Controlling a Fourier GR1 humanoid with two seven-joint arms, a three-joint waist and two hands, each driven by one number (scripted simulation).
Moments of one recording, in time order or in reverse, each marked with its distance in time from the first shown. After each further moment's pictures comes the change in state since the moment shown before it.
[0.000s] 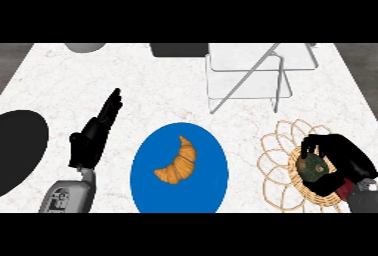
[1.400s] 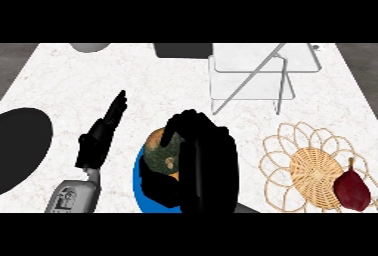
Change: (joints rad) left arm -0.002 -0.015 -0.017 0.030 -0.019 0.006 -0.018; right arm -0.517 0.359 0.834 -0.441 0.195 -0.525 1.407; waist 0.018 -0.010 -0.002
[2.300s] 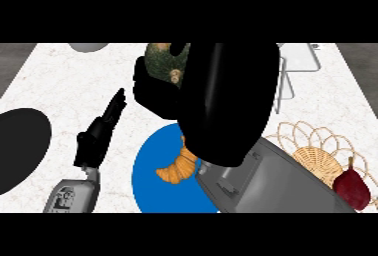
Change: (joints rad) left arm -0.006 0.000 0.001 -0.025 -0.003 0.003 0.024; right arm -0.412 0.000 -0.337 0.118 0.122 0.182 0.024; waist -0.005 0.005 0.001
